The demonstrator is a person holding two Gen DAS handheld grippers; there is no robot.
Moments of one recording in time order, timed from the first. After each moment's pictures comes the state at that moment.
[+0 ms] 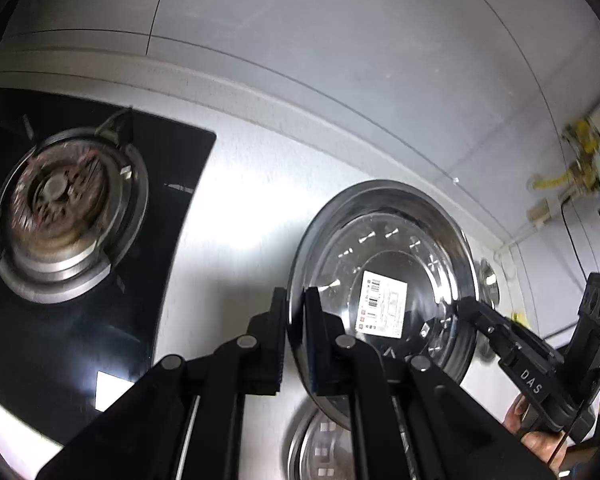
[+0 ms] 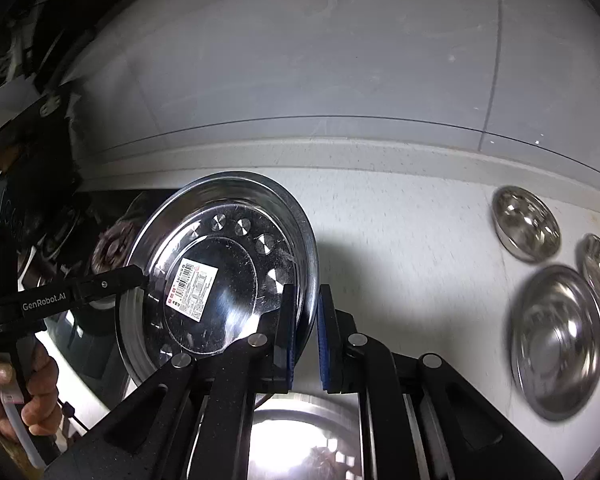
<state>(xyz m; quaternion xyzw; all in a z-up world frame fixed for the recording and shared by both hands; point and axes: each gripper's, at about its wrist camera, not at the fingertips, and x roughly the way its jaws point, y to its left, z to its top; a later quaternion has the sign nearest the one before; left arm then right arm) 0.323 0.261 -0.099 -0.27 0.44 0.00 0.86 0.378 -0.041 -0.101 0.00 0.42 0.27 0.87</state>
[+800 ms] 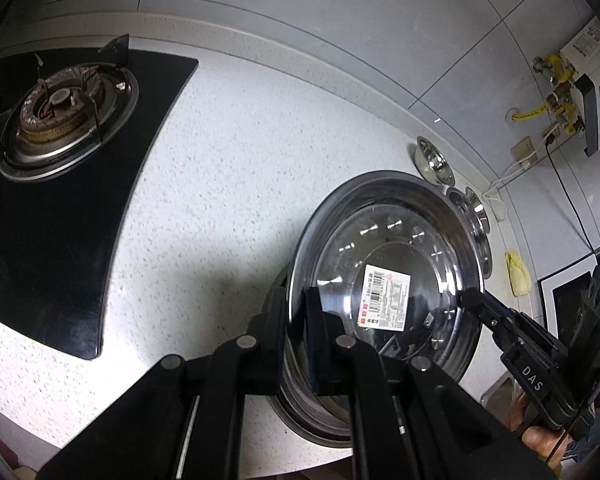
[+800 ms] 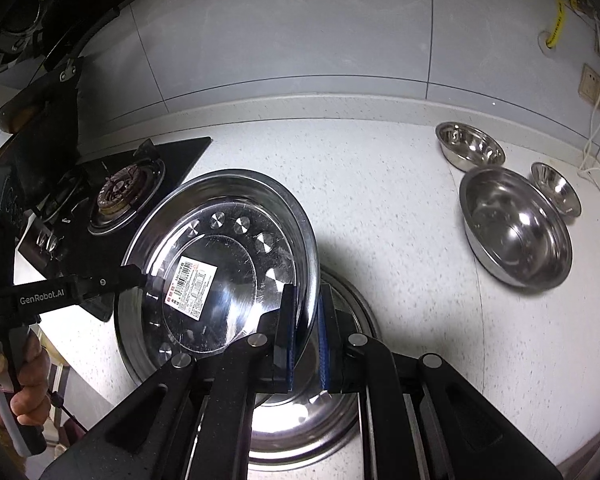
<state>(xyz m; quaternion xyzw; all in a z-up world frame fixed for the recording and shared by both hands) 0.248 0.166 -0.131 -0.25 0.48 -0.03 0.84 0.285 -0.106 -0.122 -0.01 0.43 0.24 0.87</state>
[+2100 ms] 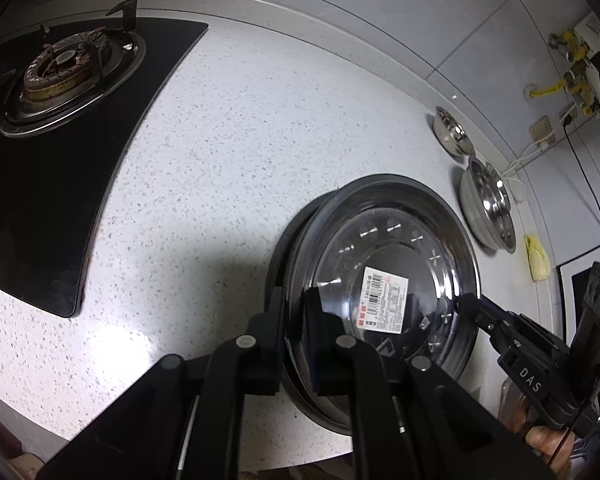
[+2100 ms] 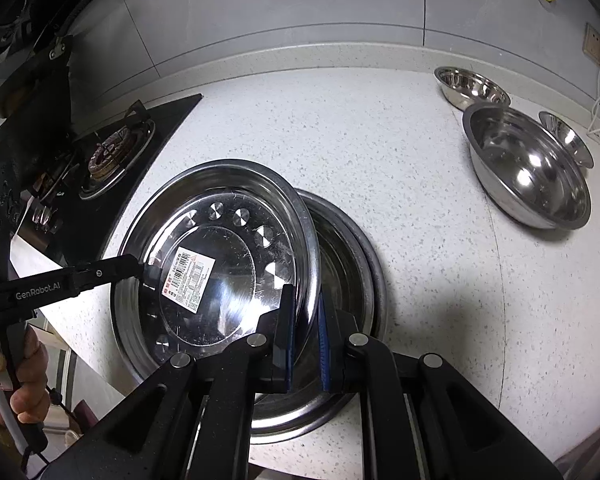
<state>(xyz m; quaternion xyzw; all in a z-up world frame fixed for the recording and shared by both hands) 0.237 0.144 -0.167 -0.23 0.51 -0.01 0.83 0.280 -0.118 -0.165 0.00 0.49 0.24 0.84</state>
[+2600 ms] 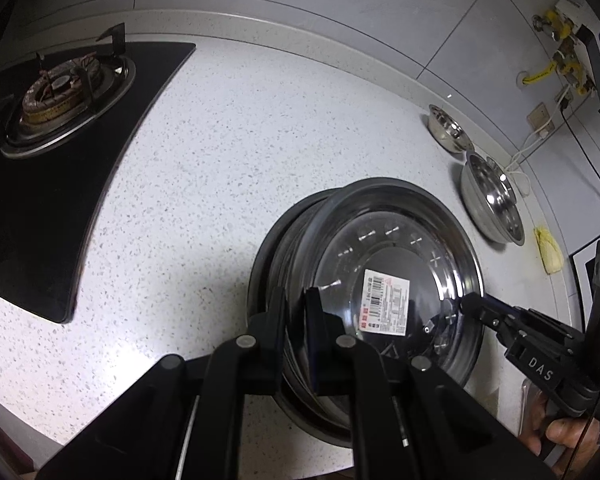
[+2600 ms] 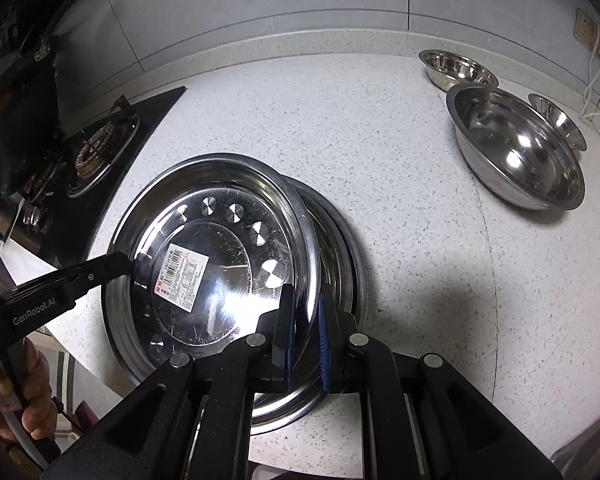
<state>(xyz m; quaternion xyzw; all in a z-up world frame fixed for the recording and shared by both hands) 0.236 0.126 -0.171 -0.20 0.48 0.00 0.85 0.284 -0.124 -0.172 0.00 0.51 0.22 0.83</state>
